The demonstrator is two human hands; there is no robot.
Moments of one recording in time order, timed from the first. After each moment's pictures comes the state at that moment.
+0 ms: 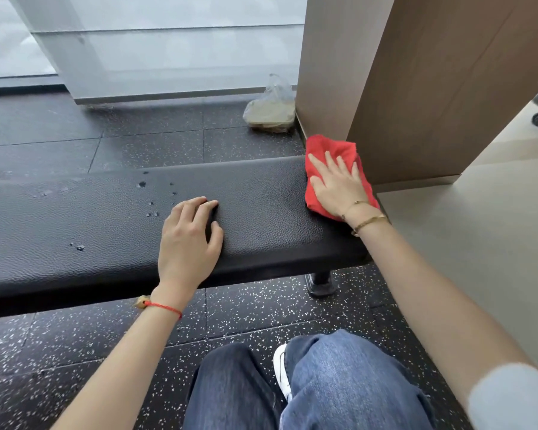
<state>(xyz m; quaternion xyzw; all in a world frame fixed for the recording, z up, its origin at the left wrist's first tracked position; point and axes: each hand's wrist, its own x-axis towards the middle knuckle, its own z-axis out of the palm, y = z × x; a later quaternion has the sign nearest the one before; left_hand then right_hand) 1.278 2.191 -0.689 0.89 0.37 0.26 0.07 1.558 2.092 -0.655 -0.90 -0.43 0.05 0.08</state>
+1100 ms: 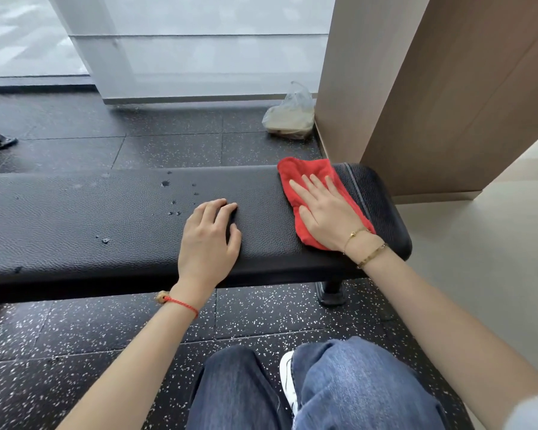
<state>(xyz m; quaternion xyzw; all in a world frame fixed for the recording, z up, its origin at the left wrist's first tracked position) 1.280 2.189 -0.688 0.89 0.38 0.24 0.06 1.501 2.087 -0.653 -0.79 -0.61 -0.01 0.05</state>
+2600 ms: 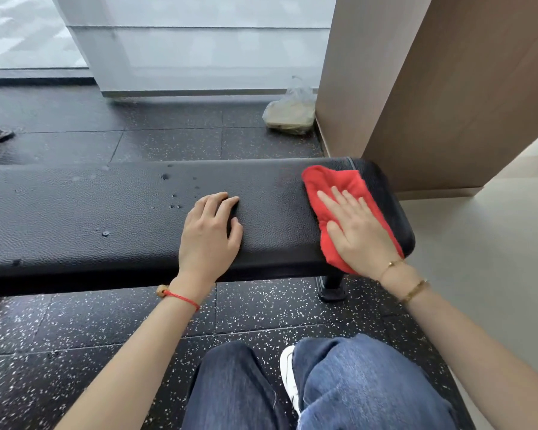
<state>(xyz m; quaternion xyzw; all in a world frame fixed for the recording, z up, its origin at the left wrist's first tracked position) 1.278 2.191 -0.689 0.89 0.37 0.25 0.07 1.500 2.027 -0.664 -0.82 -0.55 0.03 0.14</state>
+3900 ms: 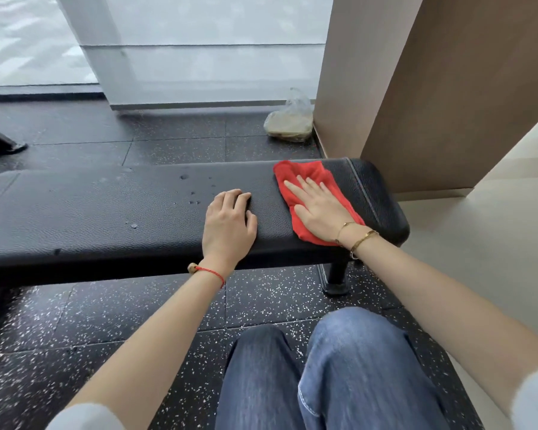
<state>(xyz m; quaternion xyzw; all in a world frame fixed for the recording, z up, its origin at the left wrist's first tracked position) 1.280 2.185 -0.681 0.89 0.38 0.23 0.08 1.469 2.090 -0.654 -0.80 -0.59 0.08 0.09</state>
